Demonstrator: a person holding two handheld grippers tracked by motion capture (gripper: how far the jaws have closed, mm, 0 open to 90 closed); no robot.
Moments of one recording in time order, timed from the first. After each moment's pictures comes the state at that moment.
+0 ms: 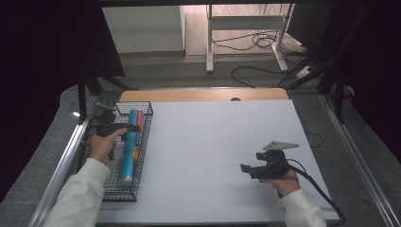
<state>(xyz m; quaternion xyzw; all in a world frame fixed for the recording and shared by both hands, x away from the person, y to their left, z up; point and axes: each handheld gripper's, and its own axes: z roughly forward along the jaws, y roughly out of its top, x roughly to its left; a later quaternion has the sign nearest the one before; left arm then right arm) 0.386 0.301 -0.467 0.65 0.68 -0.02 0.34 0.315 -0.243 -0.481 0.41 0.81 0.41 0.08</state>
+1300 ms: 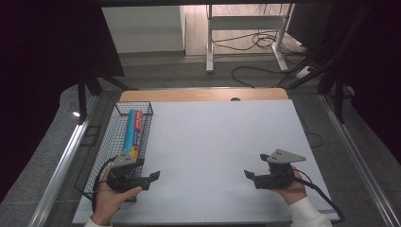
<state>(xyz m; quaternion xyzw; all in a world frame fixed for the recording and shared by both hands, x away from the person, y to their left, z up) 0.231 0.211 -0.469 0.79 0.45 0.12 0.41 0.286 -0.250 -0.476 0.33 0.82 0.43 0.17</state>
